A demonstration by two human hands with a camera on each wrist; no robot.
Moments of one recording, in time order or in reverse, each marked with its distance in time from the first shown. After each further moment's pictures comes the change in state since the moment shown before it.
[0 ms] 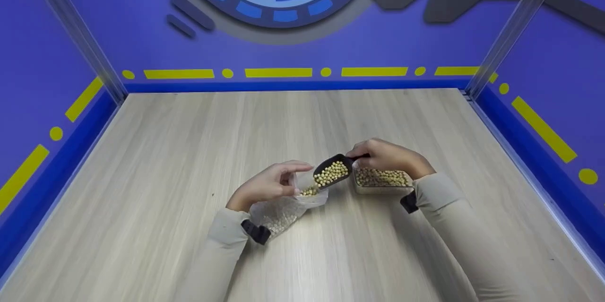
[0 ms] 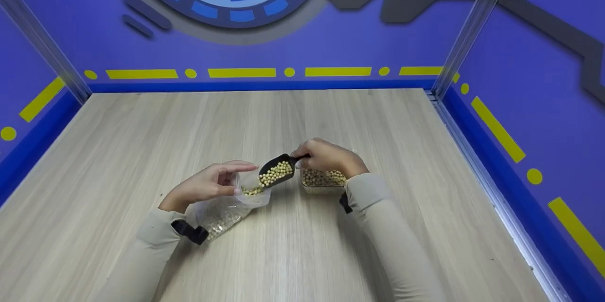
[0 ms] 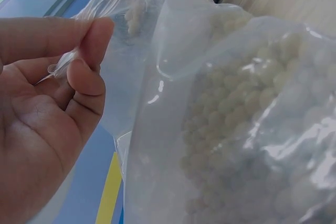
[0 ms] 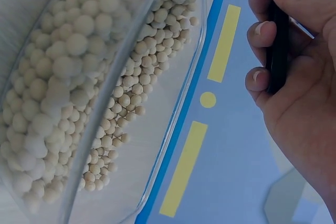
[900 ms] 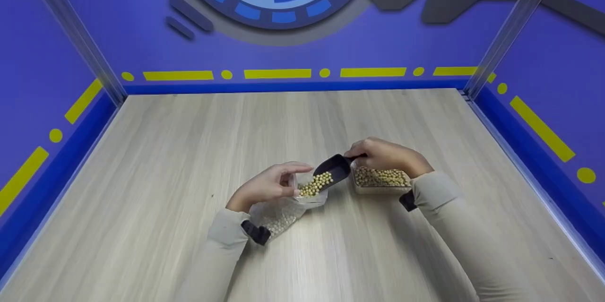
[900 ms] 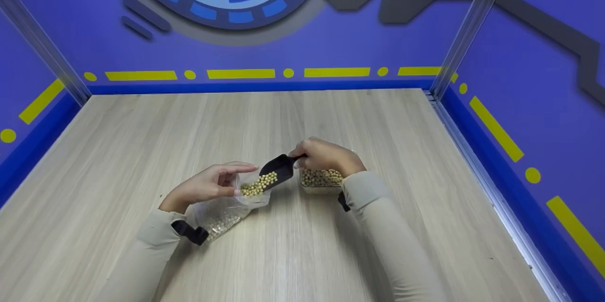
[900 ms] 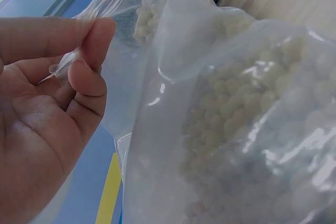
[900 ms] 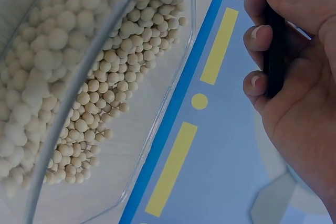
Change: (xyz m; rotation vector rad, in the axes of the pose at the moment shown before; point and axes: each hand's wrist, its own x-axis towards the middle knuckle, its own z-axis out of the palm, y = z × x) left_hand 0.001 0.000 0.000 0.011 -0.018 0.011; right_hand 0.002 -0.006 -0.005 -0.074 -0.001 -0.037
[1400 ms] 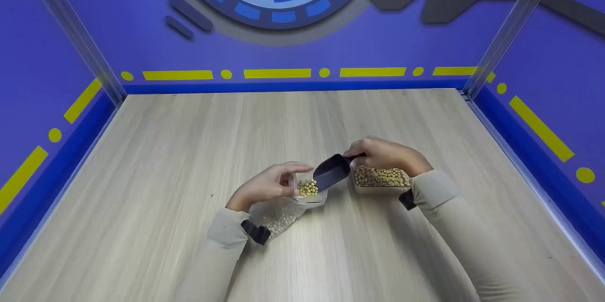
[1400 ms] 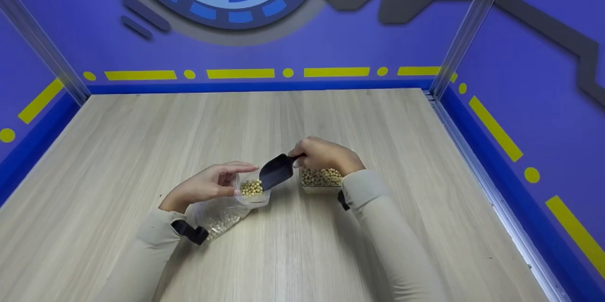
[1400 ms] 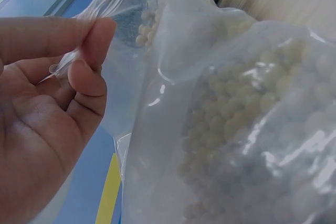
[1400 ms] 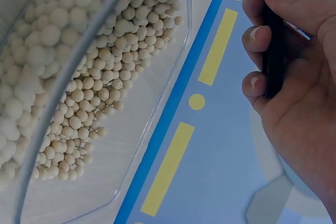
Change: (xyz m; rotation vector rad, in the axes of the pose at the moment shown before) left_hand 0.000 0.000 -0.001 -0.001 -0.011 -0.007; right_hand 0.002 -0.004 -0.002 -0.006 -0.017 0.012
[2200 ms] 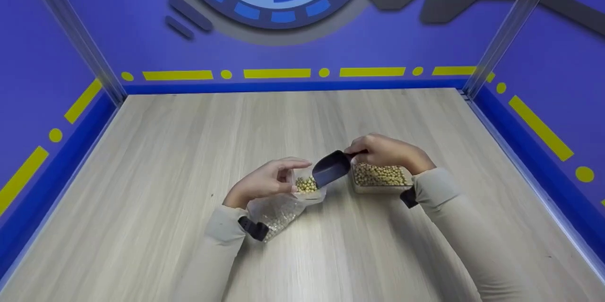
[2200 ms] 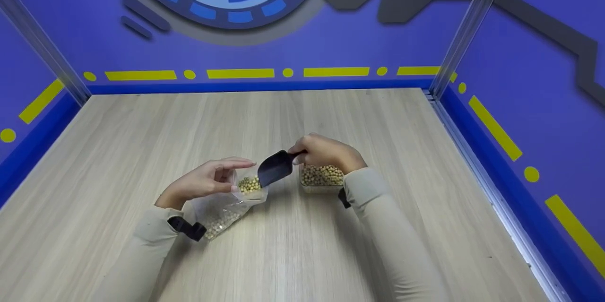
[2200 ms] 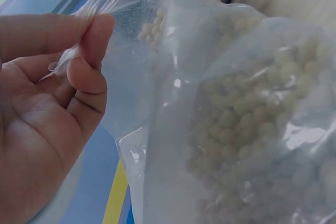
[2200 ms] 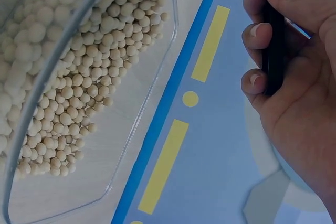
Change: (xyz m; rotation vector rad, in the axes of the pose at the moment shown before) left_hand -0.001 0.008 -0.007 -0.019 -0.006 0.018; right_hand -0.002 -0.003 -0.007 0.016 0.015 0.033
